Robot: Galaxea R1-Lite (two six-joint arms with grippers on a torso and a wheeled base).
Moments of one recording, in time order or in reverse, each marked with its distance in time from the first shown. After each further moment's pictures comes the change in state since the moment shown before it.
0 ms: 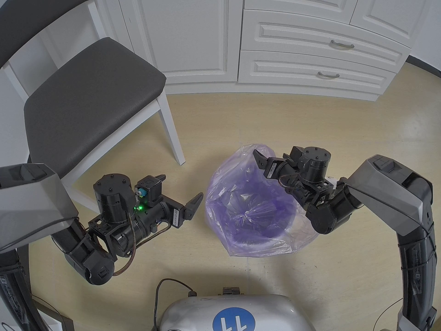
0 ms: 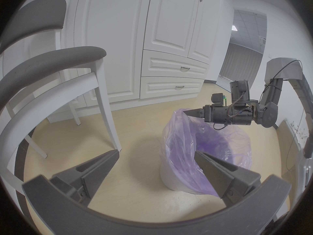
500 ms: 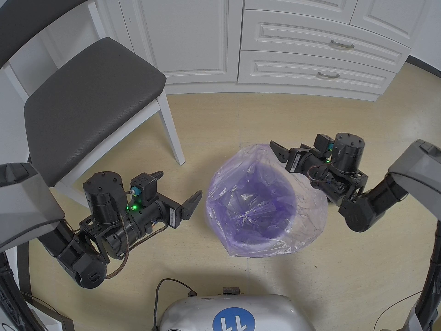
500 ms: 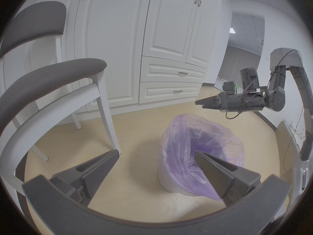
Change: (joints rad) left arm -0.016 -0.074 0.043 0.005 -0.001 0.002; right arm -0.024 -0.290 0.285 0.011 0.077 -0.038
